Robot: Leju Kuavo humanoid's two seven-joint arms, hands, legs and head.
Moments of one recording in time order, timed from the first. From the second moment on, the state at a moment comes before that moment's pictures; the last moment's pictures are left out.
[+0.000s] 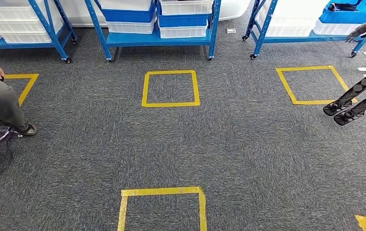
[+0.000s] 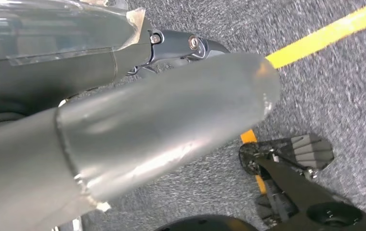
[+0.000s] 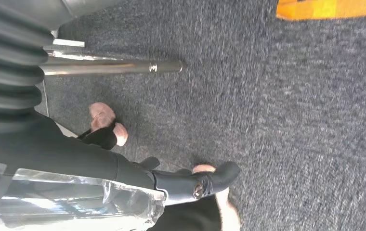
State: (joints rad) left arm -0.07 0.04 -0.55 -0.20 0.31 0.02 0.03; right arm -0.01 -0.02 -0.82 -0.19 1.22 -0.25 -0.08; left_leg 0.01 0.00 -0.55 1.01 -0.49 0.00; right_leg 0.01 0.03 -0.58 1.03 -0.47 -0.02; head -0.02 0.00
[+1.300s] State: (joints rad) left arm -0.07 0.04 -0.55 -0.20 0.32 0.12 -0.05; right arm -0.01 -0.03 -0.82 -0.19 1.21 -0.26 -0.09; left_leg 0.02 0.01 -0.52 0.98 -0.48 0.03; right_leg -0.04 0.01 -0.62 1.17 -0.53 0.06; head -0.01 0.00
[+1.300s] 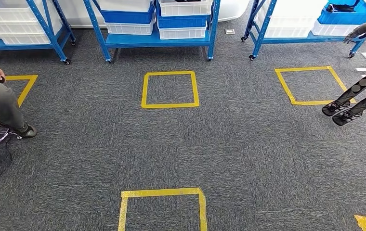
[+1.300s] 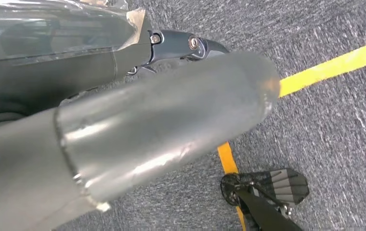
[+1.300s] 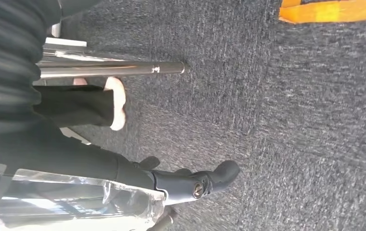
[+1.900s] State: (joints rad) left arm -0.07 0.05 -0.55 -0.20 0.32 0.14 -0.06; right arm -0.01 -0.02 -0.82 -0.18 1.22 -0.26 -0.09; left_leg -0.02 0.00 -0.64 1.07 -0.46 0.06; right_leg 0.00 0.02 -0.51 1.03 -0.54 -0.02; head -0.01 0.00
